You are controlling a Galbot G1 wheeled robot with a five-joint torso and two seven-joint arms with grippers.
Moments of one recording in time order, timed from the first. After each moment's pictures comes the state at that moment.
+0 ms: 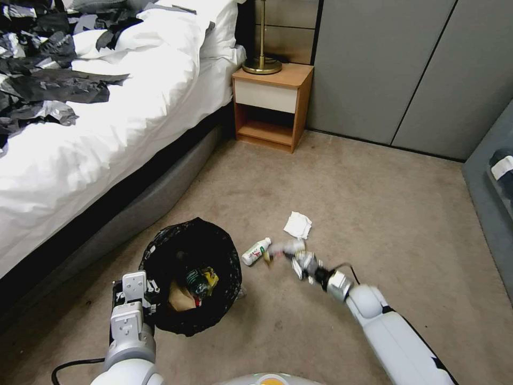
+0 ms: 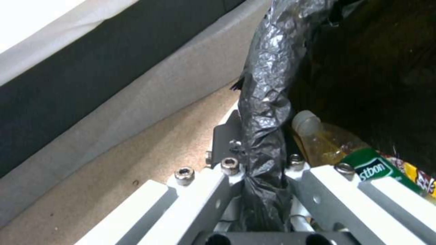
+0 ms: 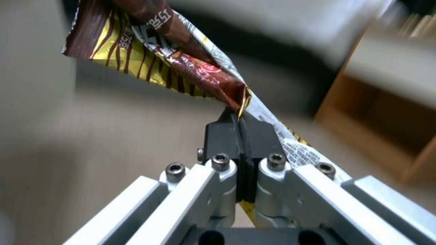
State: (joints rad) left arm 1.81 -1.51 -0.52 -2.37 0.00 0.52 -0.39; right arm -1.05 1.25 0.22 1.38 0.11 0.50 -0.49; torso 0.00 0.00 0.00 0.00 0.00
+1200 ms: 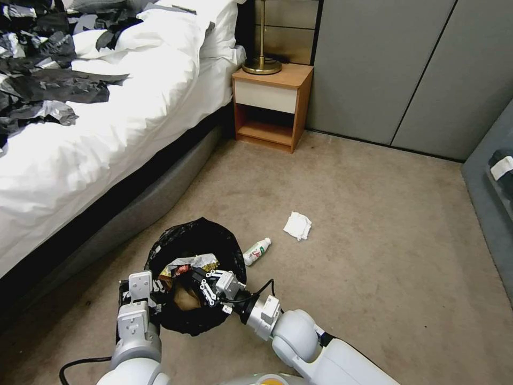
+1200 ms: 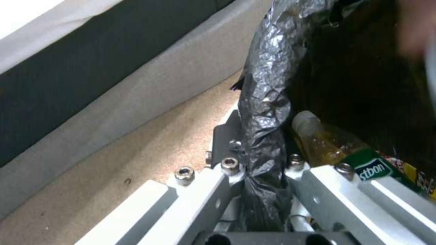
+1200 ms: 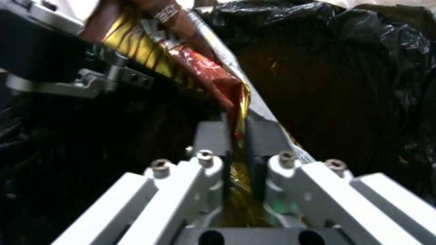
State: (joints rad) left arm 1.81 -1.52 -0.49 -2.36 0.02 0.52 -0.39; right arm -1.05 1.26 -0.33 1.61 0.23 0.29 -0.24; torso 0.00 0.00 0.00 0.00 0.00
